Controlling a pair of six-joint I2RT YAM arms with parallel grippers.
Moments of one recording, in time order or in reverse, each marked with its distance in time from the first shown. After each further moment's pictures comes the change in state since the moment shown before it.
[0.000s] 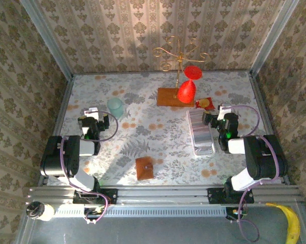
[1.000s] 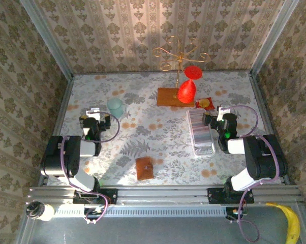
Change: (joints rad) left arm -0.015 0.000 -0.013 0.037 0.012 0.030; right arm 0.019 0.000 0.001 -0.039 0.047 -0.023
